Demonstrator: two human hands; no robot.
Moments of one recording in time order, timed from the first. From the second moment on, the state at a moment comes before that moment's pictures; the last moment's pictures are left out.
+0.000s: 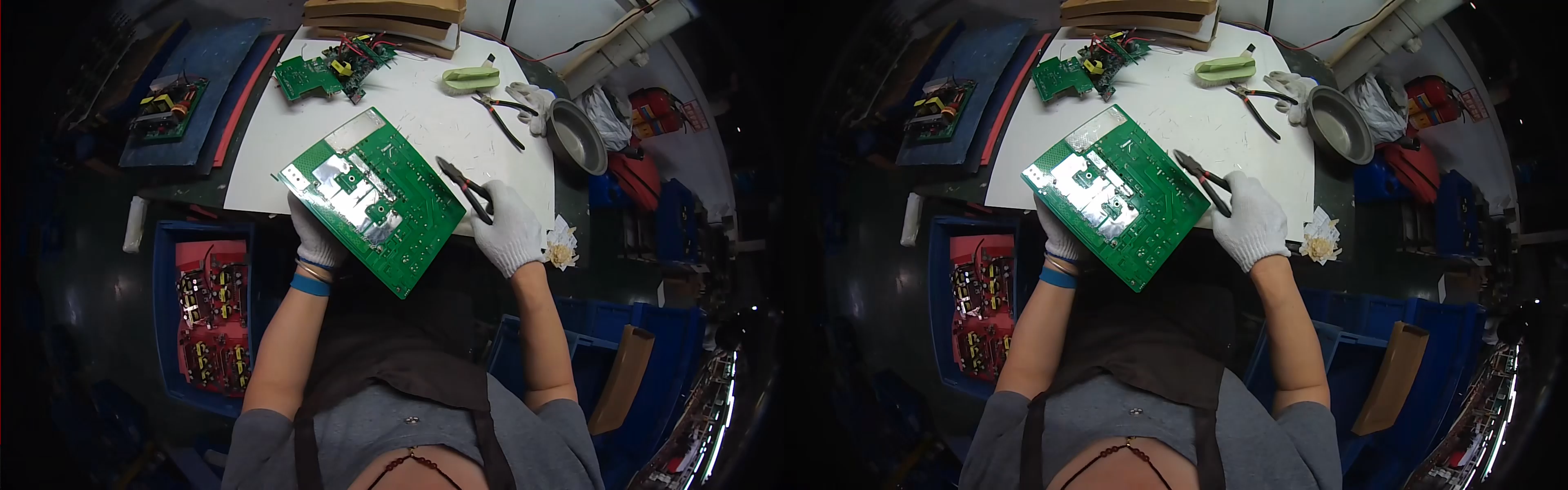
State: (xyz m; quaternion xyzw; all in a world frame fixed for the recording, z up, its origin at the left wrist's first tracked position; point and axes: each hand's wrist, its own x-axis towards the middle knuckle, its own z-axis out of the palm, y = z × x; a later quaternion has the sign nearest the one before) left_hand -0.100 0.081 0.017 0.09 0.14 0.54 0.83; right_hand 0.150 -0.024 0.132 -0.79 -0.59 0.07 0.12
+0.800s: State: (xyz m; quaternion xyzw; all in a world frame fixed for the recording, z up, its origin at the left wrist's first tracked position) left_hand -0.098 0.080 0.022 0.11 0.13 0.54 0.83; right_hand 0.131 -0.009 0.134 -0.74 -0.66 -0.05 0.10
